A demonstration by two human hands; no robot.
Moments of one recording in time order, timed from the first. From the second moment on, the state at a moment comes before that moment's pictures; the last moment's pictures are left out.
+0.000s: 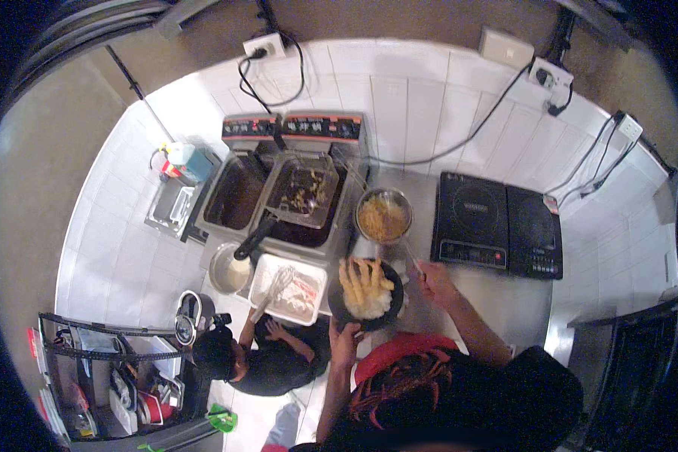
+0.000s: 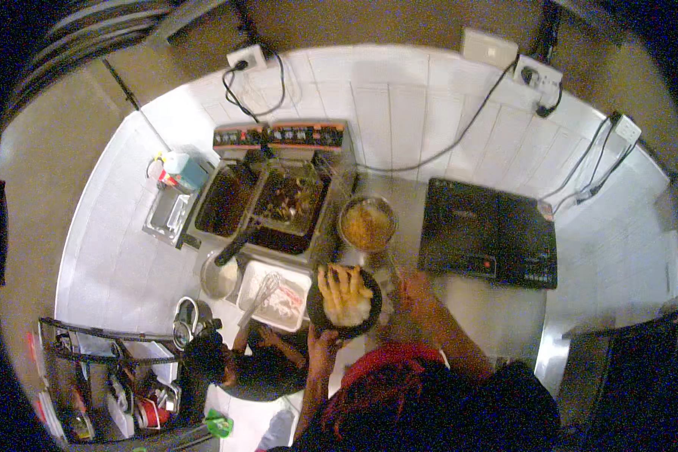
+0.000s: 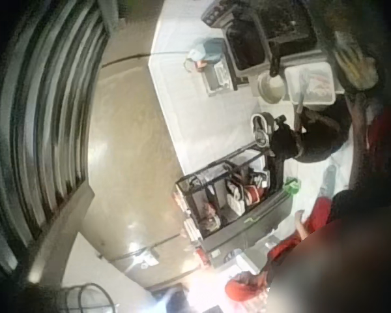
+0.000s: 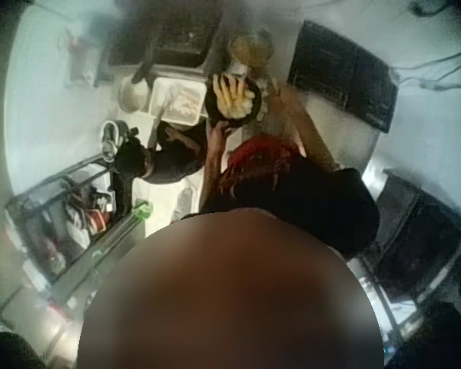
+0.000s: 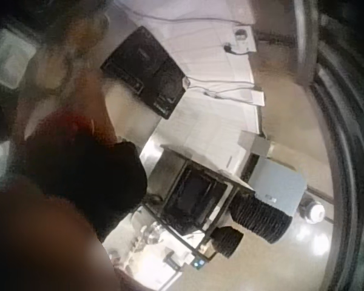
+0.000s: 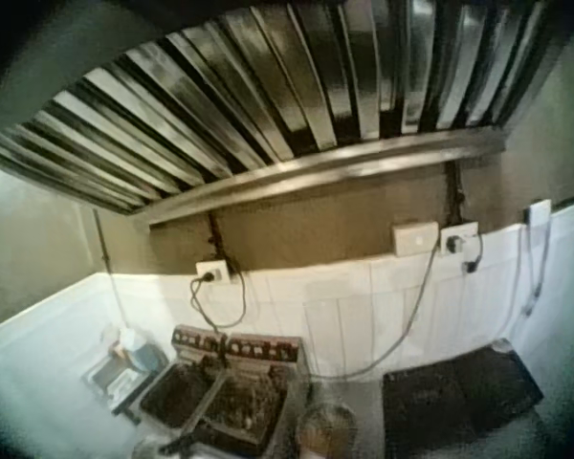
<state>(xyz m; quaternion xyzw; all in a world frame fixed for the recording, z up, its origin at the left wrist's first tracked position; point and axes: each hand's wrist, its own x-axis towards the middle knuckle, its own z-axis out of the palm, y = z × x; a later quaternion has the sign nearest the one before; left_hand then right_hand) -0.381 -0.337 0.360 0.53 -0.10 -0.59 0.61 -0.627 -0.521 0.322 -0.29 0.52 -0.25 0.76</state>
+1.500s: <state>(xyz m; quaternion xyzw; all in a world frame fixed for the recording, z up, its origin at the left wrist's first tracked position) -0.349 -0.480 0.373 0.50 -0.22 -0.66 0.51 -0.684 -0.474 0.500 -0.83 0.52 -0.14 0.15</state>
